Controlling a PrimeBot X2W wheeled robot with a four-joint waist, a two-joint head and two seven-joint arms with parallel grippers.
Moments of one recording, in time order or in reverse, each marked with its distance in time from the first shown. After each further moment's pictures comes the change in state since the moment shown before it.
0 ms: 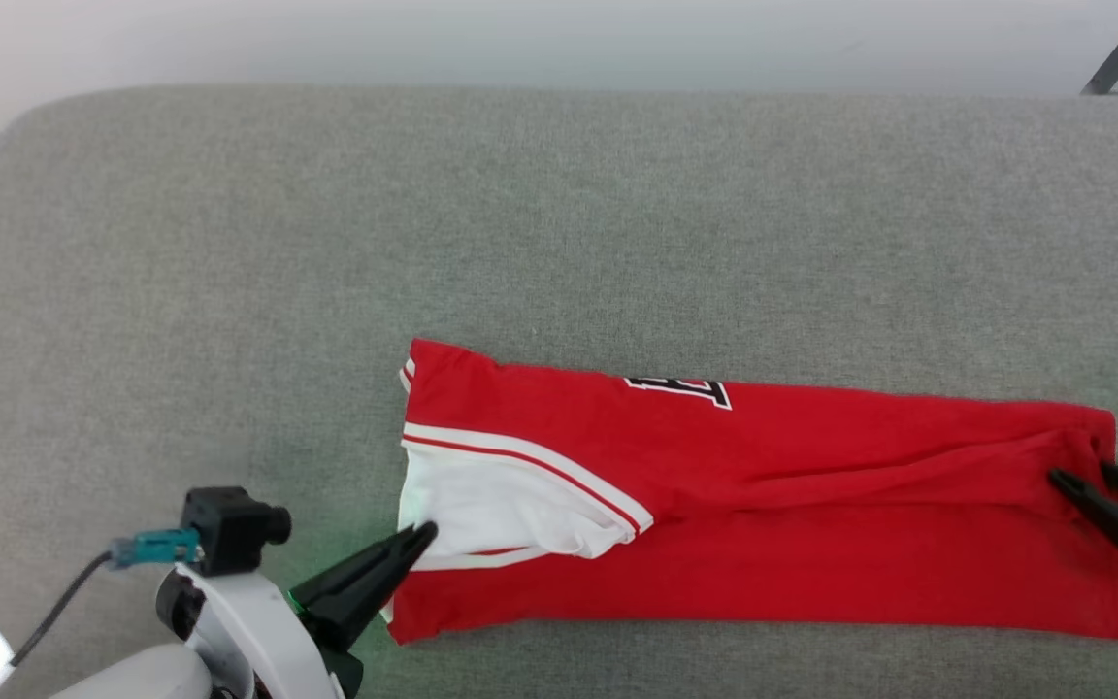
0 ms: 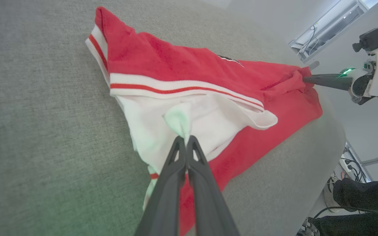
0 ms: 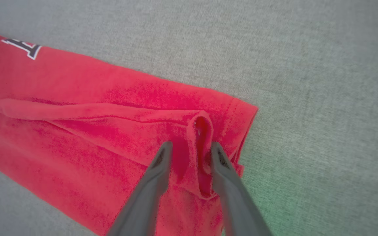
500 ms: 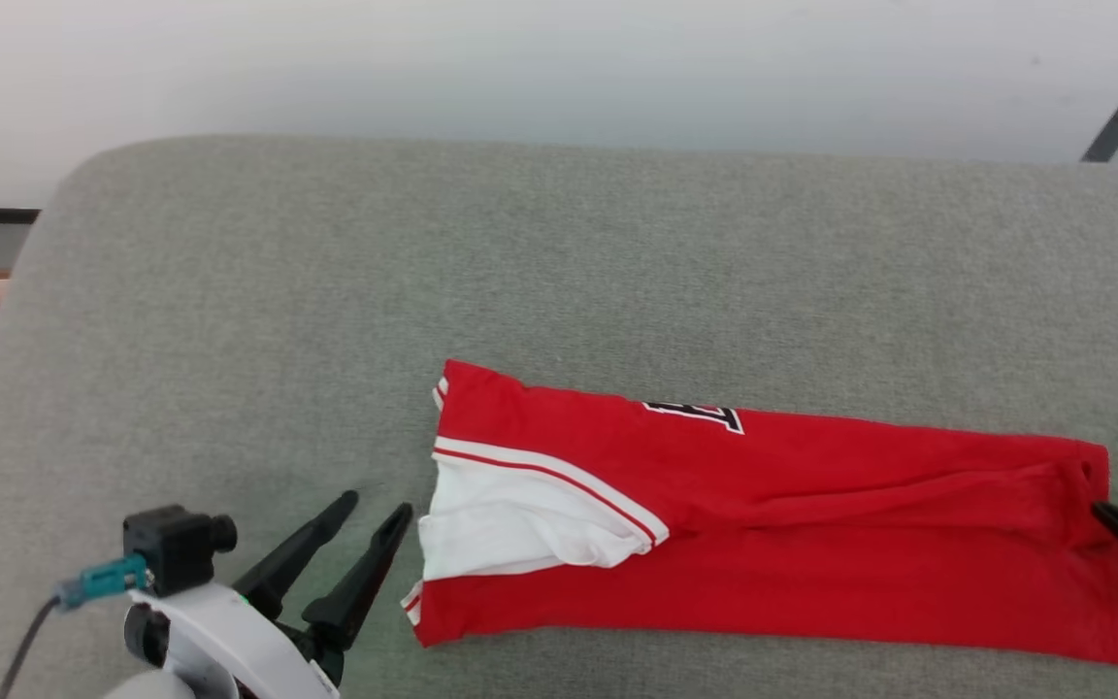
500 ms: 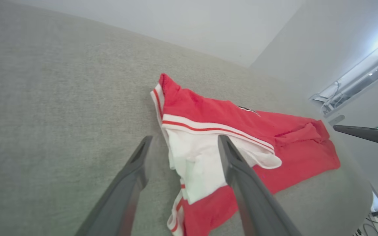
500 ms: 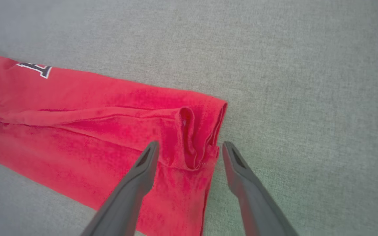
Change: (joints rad) left arm 0.234 -0.094 0.341 0.012 0.086 0.045 -0.001; right arm 0.125 -0.018 -0.135 0.002 0.052 0.000 0.028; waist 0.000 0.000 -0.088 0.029
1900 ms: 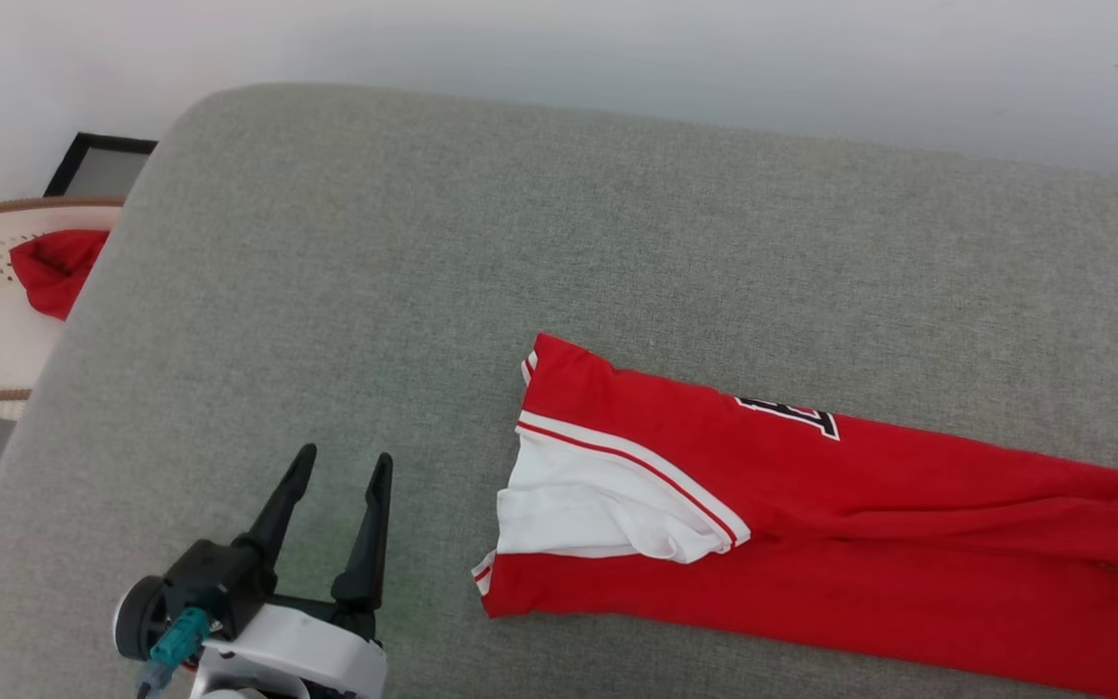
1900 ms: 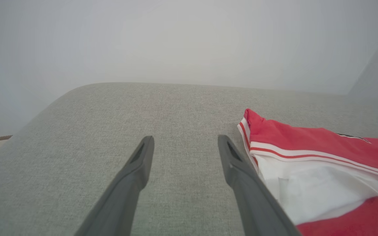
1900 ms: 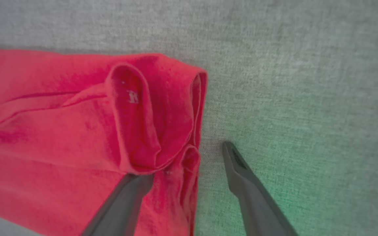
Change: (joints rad) left arm 0.223 -0.559 0.681 0.091 0.914 -0.025 0.000; right arm 0.033 0.250 -0.430 0.197 -0.270 0.000 0.547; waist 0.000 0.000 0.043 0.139
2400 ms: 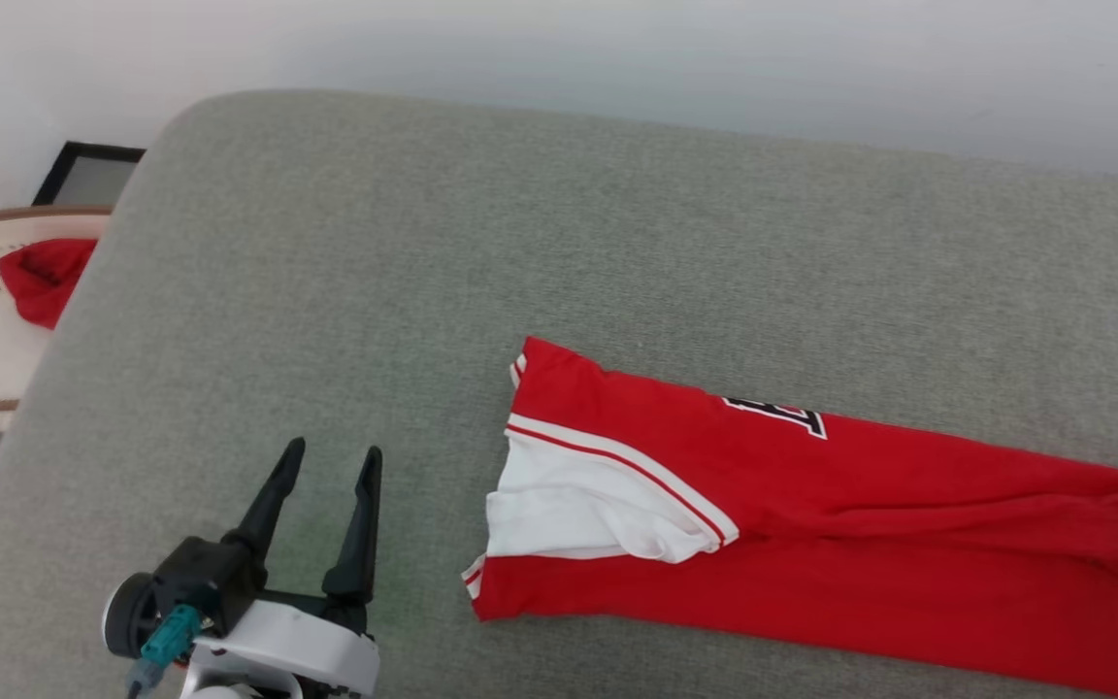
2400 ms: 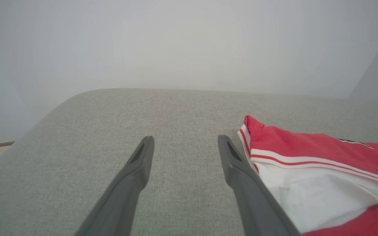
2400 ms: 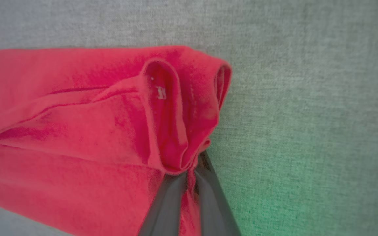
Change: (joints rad) left arm -0.003 -0.028 0.048 0.002 0.040 -0.020 0.000; right arm 0.070 0.133 -0.165 -0.128 -0.108 -0.003 0.060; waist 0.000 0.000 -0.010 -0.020
